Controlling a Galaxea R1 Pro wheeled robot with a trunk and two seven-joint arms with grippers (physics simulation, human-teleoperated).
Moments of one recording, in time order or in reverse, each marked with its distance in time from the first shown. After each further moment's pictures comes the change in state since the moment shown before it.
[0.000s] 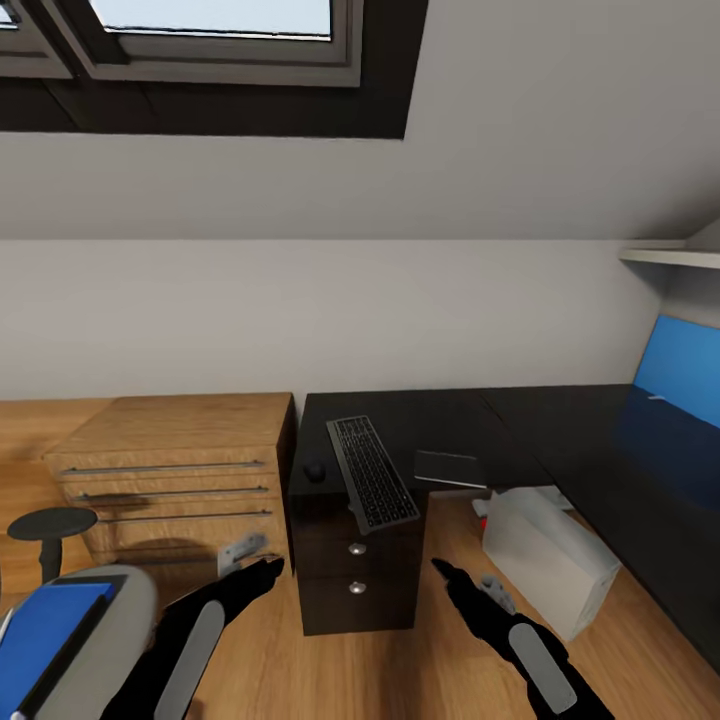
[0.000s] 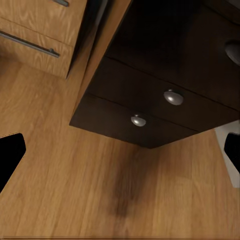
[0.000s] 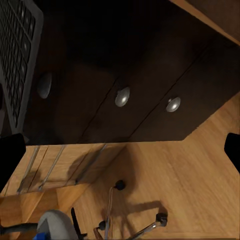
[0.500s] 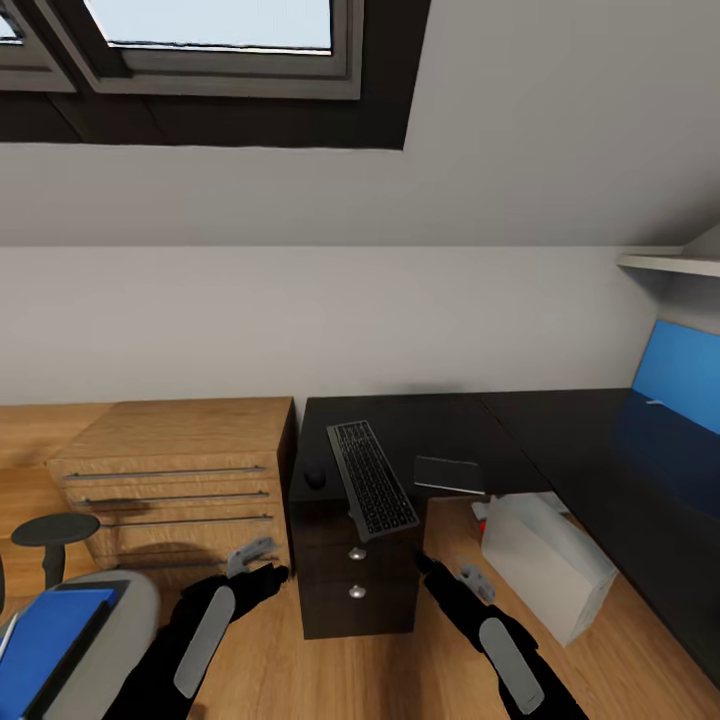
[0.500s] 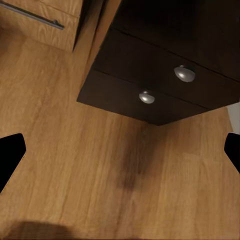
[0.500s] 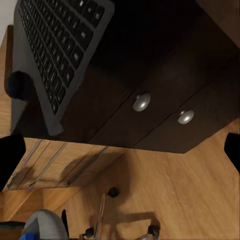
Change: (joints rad) left arm -0.098 -0.004 0.003 0.185 -0.005 0.056 0.004; right arm 0.000 0.074 0.034 -0.040 0.143 -0.091 -0.027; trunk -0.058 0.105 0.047
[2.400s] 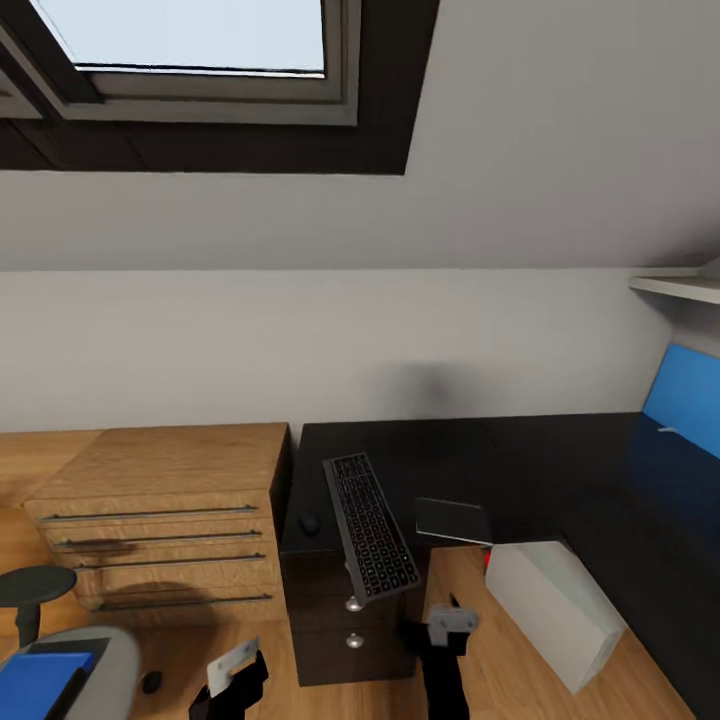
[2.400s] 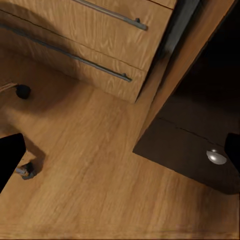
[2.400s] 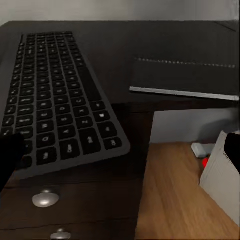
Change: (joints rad) left arm 0.000 -0.048 -0.104 0.772 -0.073 -0.998 -0.008; right arm 0.013 0.102 0.315 0.411 0.851 -0.849 -0.436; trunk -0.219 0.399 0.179
